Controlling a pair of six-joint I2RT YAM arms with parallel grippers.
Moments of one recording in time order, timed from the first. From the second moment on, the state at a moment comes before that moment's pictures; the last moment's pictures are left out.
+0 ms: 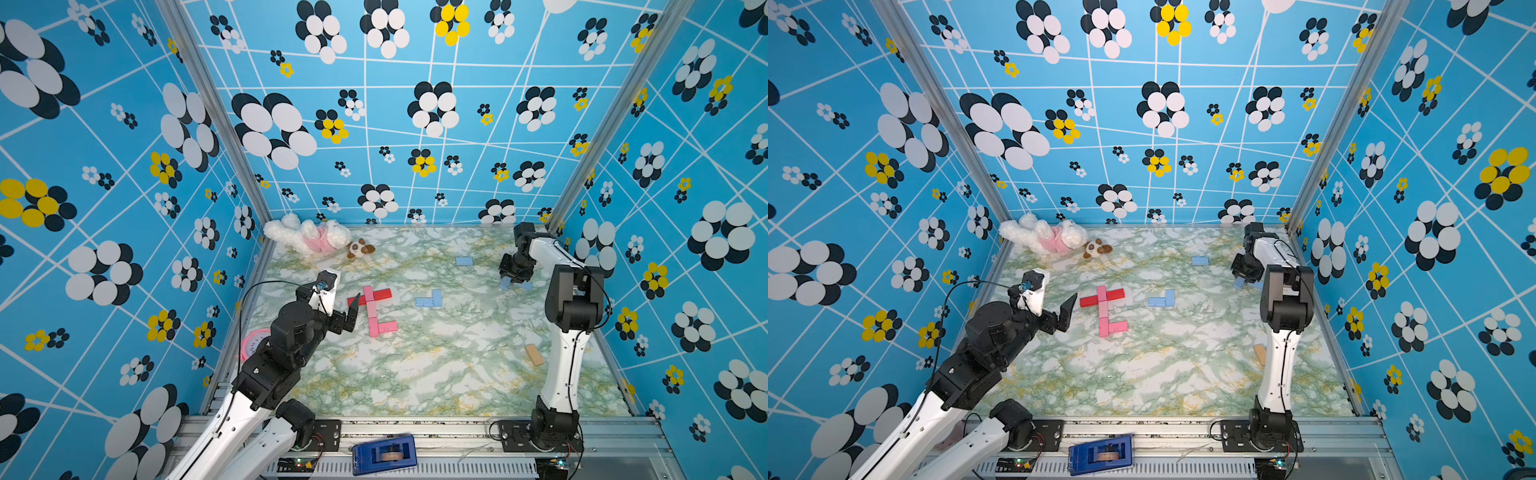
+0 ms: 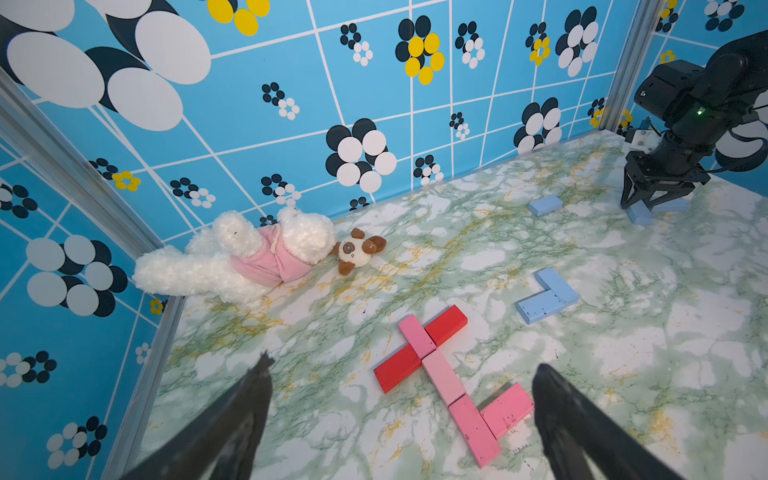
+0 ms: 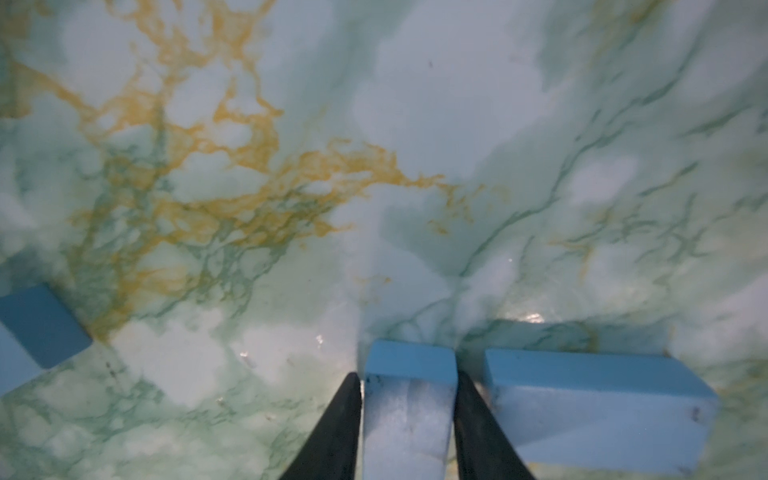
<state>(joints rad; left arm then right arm) -0.54 0.63 0.76 -0.37 -0.21 0.07 -0.07 2.27 1.82 -0.90 -0.01 0.38</state>
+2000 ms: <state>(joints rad) -0.54 0.64 0.76 -0.37 -0.21 0.07 0.34 1.78 1.19 -0.55 -0.07 -1.20</state>
